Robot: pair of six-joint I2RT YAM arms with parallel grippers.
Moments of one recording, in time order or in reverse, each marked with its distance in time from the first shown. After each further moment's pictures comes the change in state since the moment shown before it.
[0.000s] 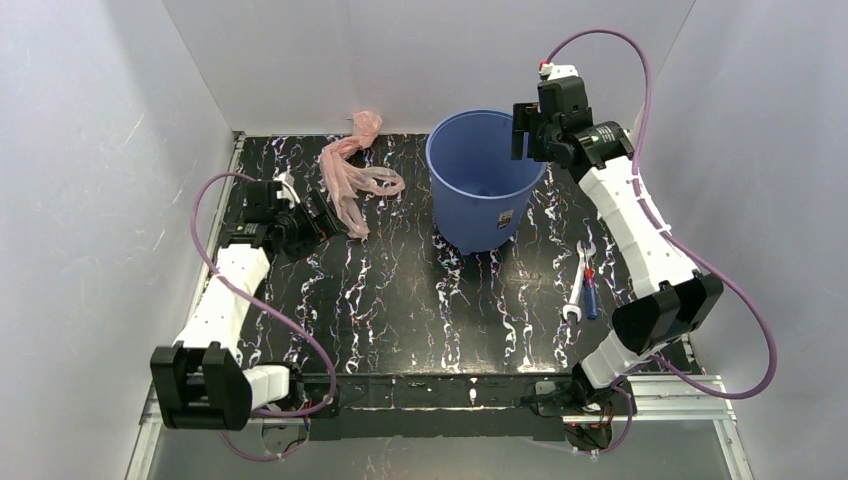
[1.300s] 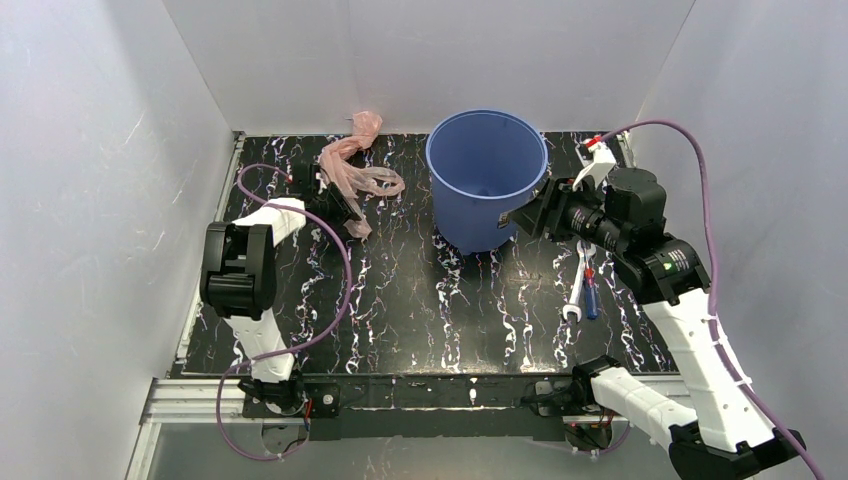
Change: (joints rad) left arm -0.061 0.663 0.182 0.369 -0.087 -0.179; right arm -0.003 -0.702 -0.614 0.200 -0.588 0.216
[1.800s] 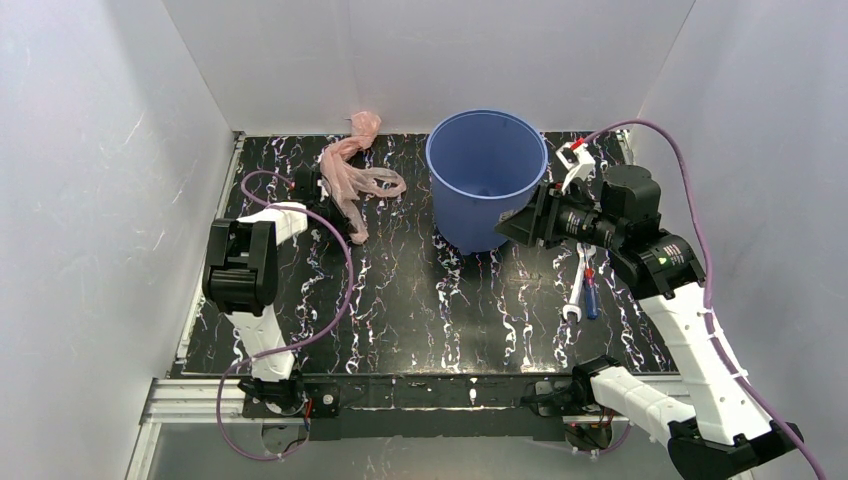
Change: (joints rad) left arm 0.001 0.040 -0.031 0.029 0.010 0.017; right arm 0.000 0.026 0.000 0.010 -0.248 0.023
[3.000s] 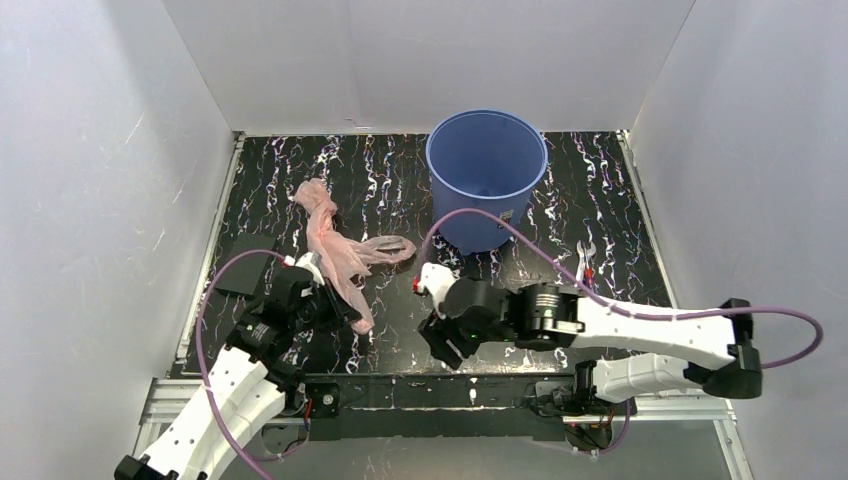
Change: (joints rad) left arm -0.319 -1.316 -0.663 -0.422 -0.023 -0.103; right arm 1.007 0.185 -0.124 -0.092 0.603 -0.072
